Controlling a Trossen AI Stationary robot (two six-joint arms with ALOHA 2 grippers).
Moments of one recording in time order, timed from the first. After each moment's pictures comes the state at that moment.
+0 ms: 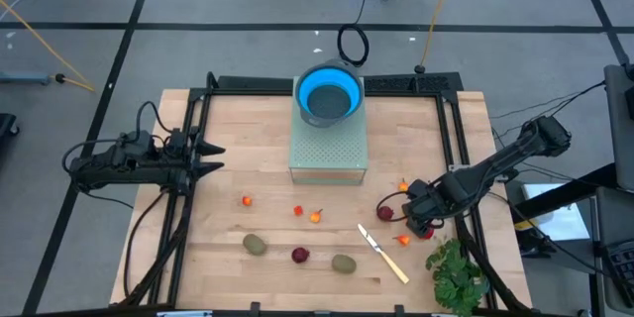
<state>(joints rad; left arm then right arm) 0.02 0.01 0.42 -0.45 -0.01 -0.26 0.49 1.24 0.84 -1.19 -0.14 1.32</state>
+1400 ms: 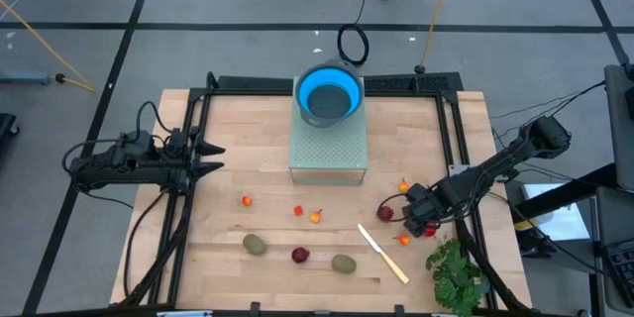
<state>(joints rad) 0.02 0.01 0.42 -0.45 -0.01 -0.27 0.49 1.24 0.55 -0.83 -0.13 1.37</state>
